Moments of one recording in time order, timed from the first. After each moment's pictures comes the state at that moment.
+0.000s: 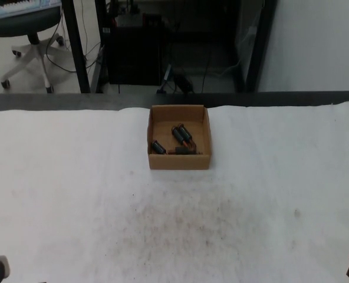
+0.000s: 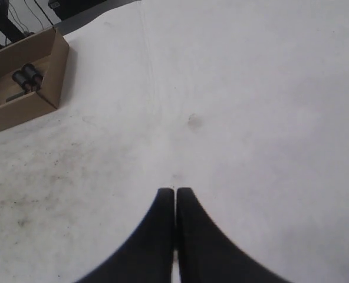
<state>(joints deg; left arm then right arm) -20.7 19.2 0.6 25.3 -11.1 -21.8 11.5 10.8 -8.7 33.9 5.4 26.2</state>
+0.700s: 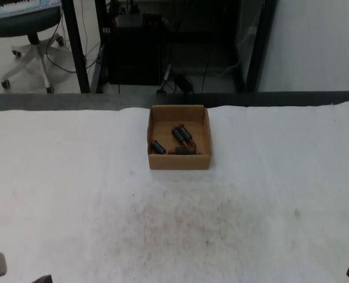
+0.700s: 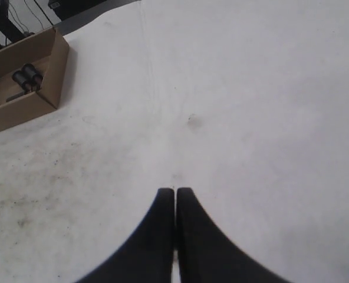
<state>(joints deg) -20.7 14.9 0.6 24.9 -7.6 -22.7 11.5 10.8 -8.5 33.9 5.4 26.2</state>
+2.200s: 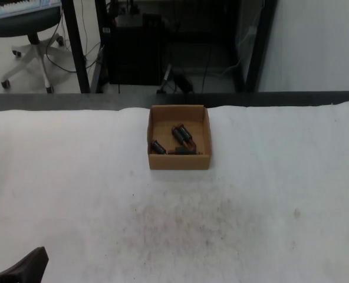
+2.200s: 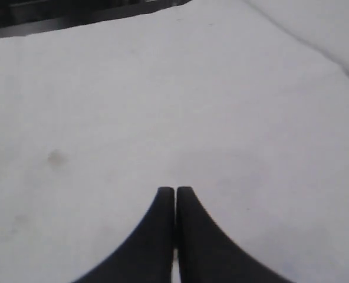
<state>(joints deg) -20.7 0.2 0.6 24.8 -6.7 -22.7 11.5 0.0 0.4 31.3 28.8 12.4</state>
